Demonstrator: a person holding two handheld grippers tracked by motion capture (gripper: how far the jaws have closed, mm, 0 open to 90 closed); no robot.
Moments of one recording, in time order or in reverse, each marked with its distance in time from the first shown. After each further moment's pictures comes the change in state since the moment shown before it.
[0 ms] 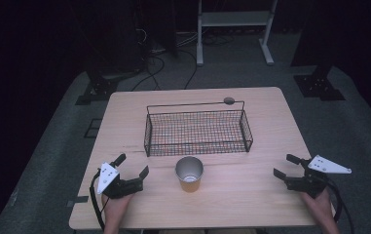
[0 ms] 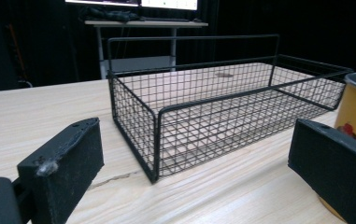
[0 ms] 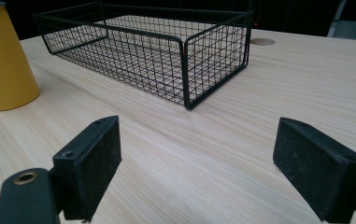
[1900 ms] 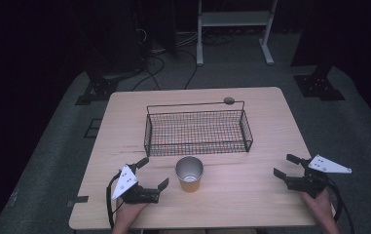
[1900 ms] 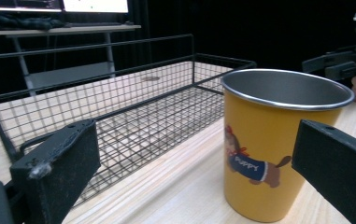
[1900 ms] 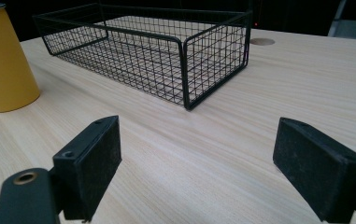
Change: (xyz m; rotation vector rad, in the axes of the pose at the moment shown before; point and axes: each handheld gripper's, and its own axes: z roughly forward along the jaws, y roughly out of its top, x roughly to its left) left arm -0.044 0.005 0.014 -0.004 -0.270 0.087; right arm -0.001 0.000 0.000 -0.001 0.002 0.004
